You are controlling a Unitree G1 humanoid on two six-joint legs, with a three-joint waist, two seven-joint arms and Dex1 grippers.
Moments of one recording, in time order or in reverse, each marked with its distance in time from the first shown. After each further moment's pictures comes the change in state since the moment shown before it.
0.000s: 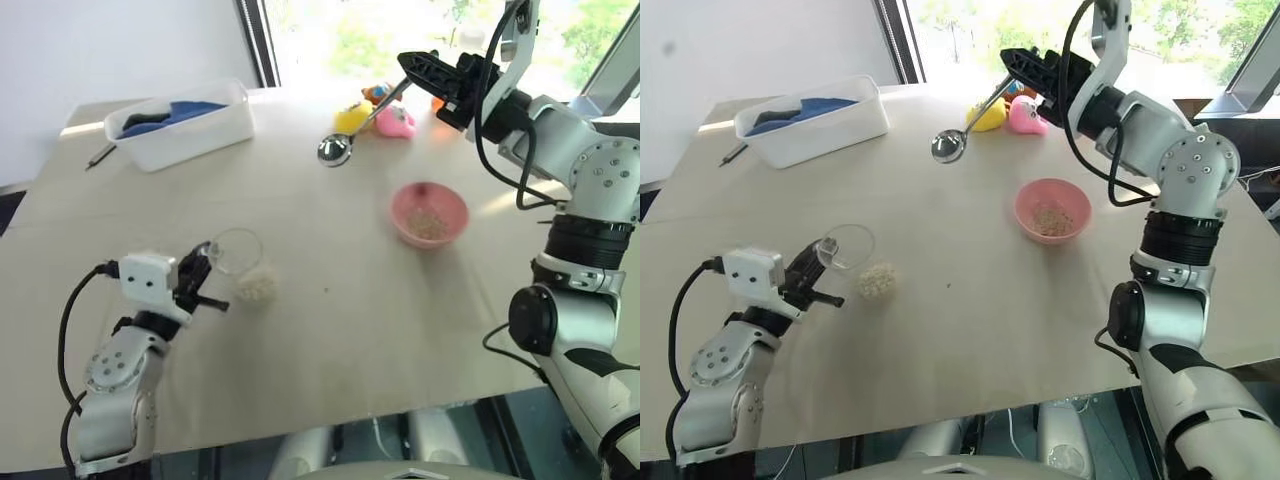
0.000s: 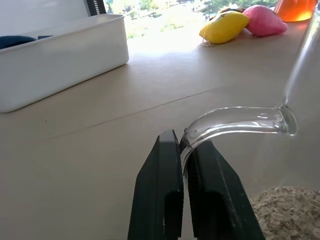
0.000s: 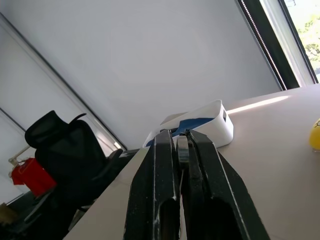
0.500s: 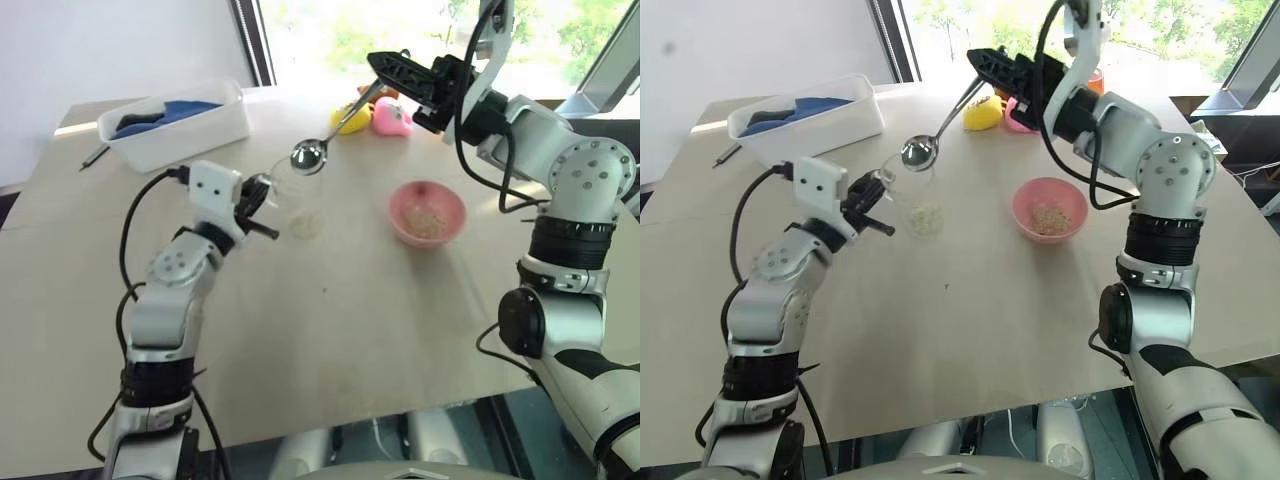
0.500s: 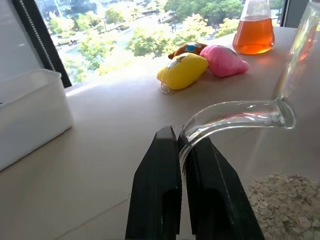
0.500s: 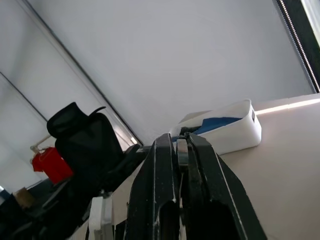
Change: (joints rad) left arm -0.468 0.054 -0.234 0.124 0.078 0.188 0.022; right arm -0.003 0.048 0.082 -0.038 0.002 -0.026 0.034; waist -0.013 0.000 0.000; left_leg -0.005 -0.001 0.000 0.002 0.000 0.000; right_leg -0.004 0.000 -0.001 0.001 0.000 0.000
